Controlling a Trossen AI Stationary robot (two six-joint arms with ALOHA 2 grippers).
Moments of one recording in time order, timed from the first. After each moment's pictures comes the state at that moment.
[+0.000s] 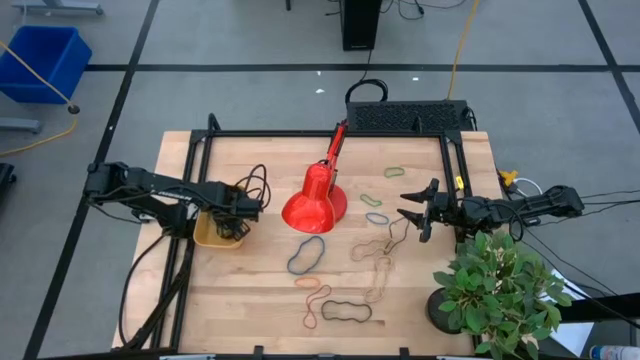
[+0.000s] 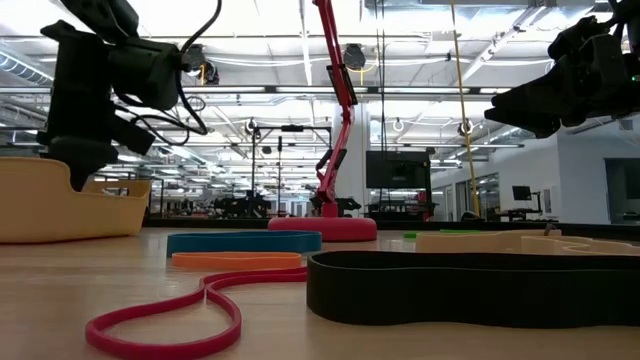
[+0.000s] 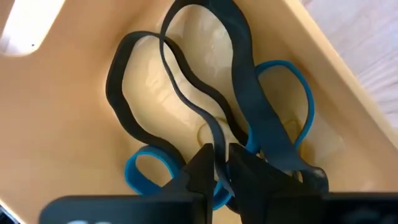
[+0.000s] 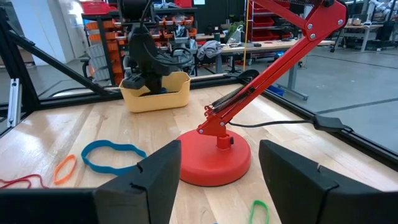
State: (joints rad) left arm 0.04 1.32 0.67 -1.10 -0.13 -0.77; right arm 0.18 0.16 0.02 0.08 0.45 0.09
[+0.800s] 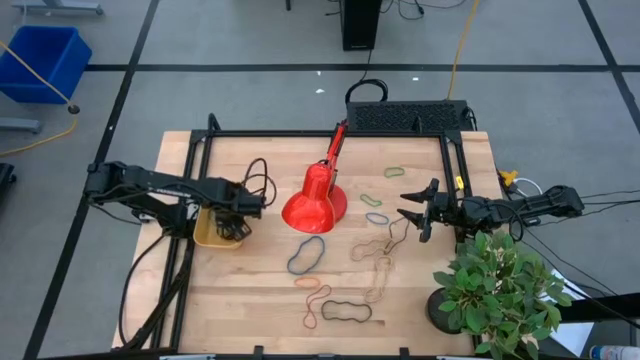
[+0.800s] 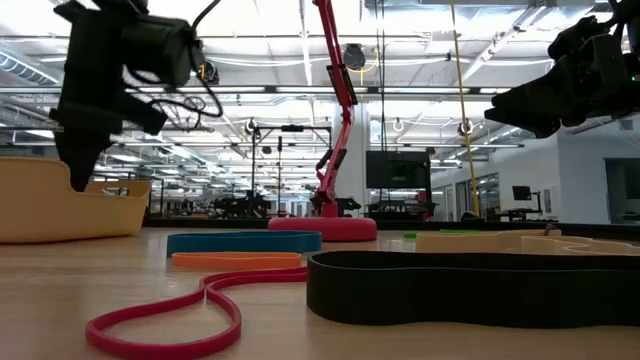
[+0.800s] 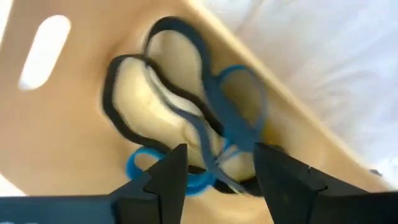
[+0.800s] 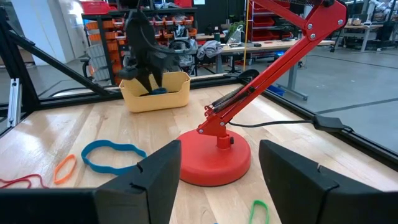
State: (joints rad) left arm 0.04 1.32 0.79 -1.17 -0.09 -0.64; right arm 0.18 0.16 0.02 0.08 0.45 0.09
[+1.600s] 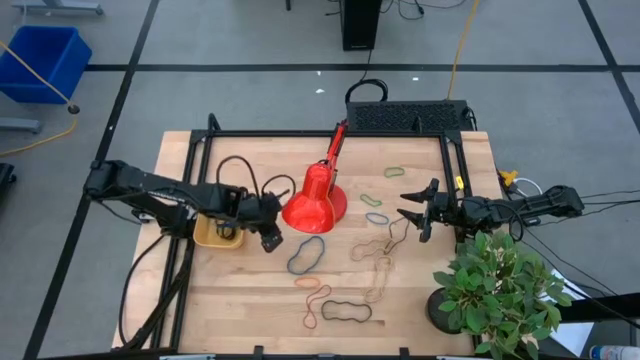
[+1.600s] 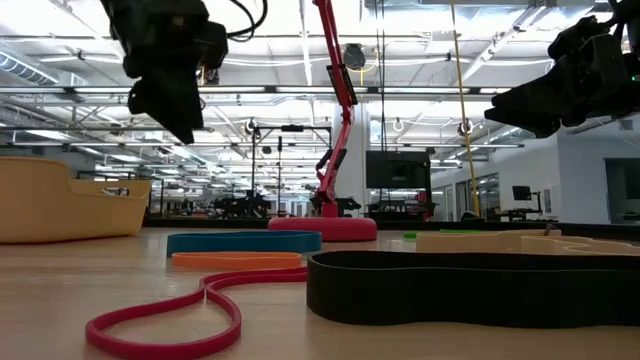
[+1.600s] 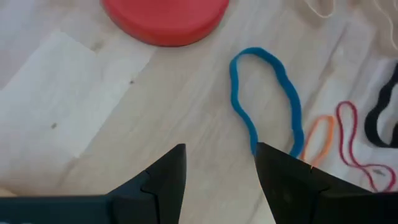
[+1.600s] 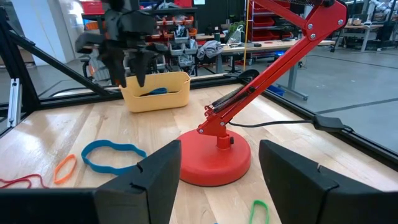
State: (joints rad) left arm -0.13 1.33 0.93 -0.68 -0.09 -0.71; right arm 0.18 0.16 0.02 0.08 0.45 0.09
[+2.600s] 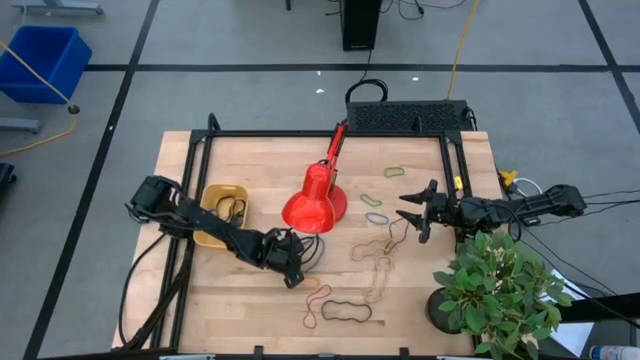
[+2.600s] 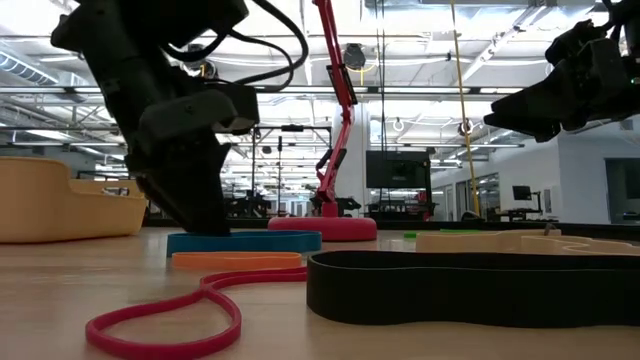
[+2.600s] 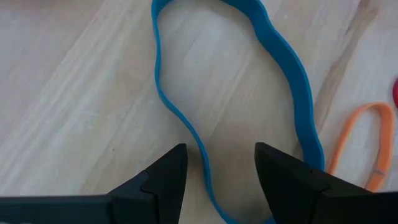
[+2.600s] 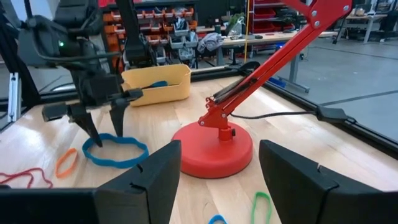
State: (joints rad) left arm -0.36 1.80 0.94 -0.28 -0.25 -0.83; right arm 0.18 0.19 0.02 0.08 0.44 0.12
